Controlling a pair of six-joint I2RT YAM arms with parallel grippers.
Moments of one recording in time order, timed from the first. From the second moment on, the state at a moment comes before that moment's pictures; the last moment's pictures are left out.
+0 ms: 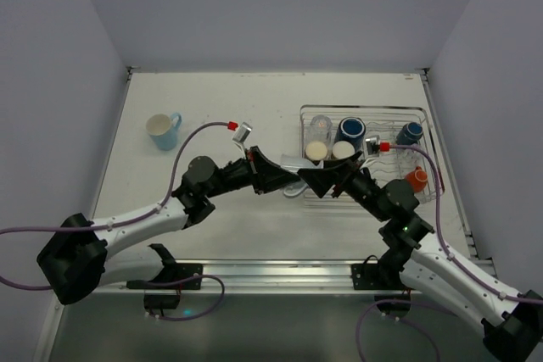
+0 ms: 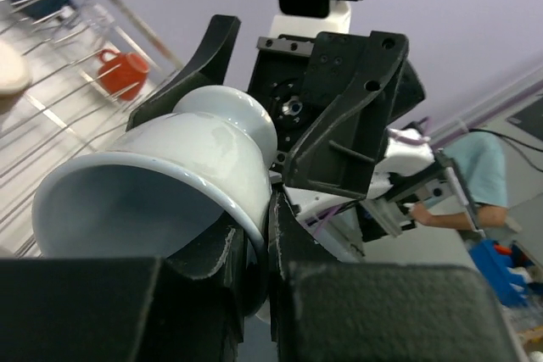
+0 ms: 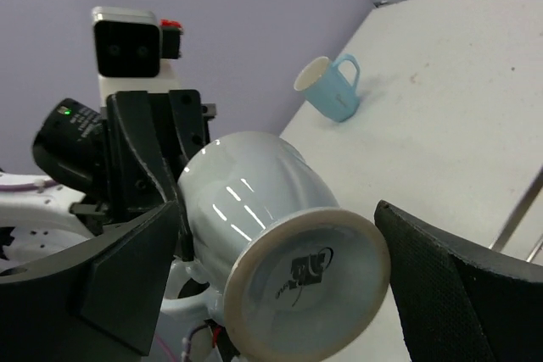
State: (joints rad) left arm -0.81 1.20 0.55 0.90 0.49 -1.01; right arm 0.69 0.61 0.39 0.41 -0.15 0.80
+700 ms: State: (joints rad) left arm -0.65 1.40 1.38 -0.54 -0.24 -0.26; right arm 0.69 0.55 0.50 -0.01 0.11 0.70
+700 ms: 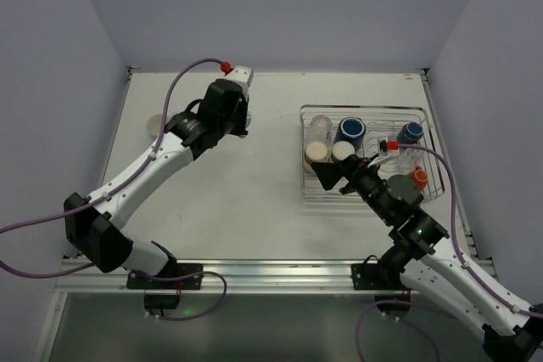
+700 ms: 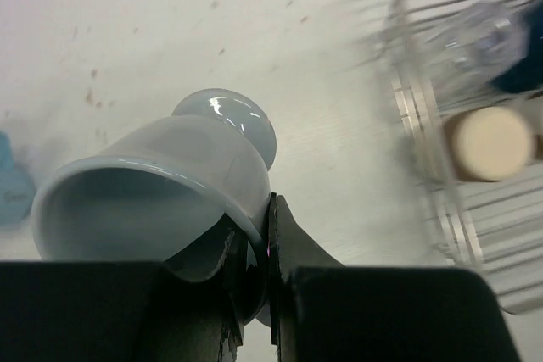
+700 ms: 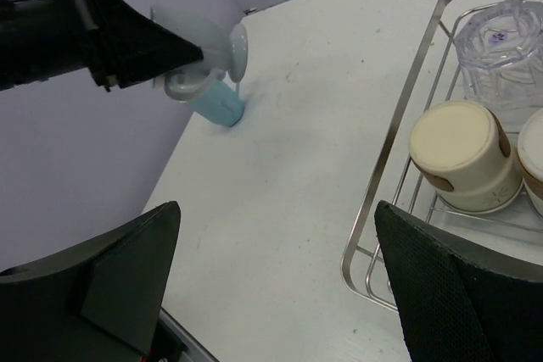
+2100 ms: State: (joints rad) left arm -0.28 1.92 1.48 -0.70 -0.31 -0.14; right arm 0.69 0.62 0.52 -0.16 0.12 0.63
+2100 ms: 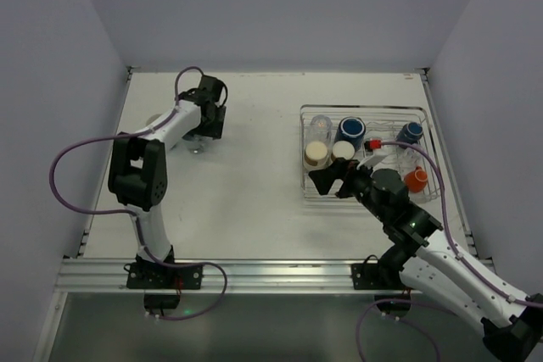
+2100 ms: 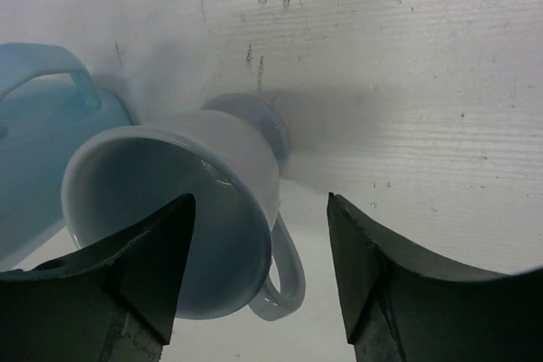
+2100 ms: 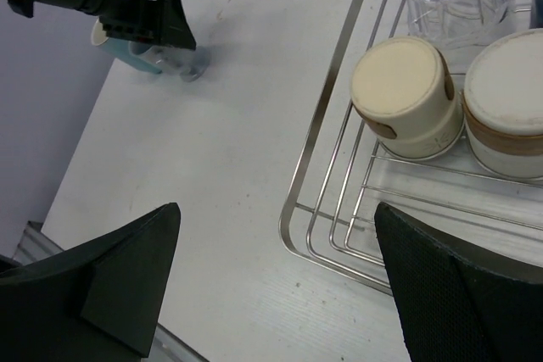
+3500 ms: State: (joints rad) left arm -0.39 0.65 0.68 -0.38 0.27 -0.22; right arm 0.30 1.58 1.17 -0.42 0.35 0.31
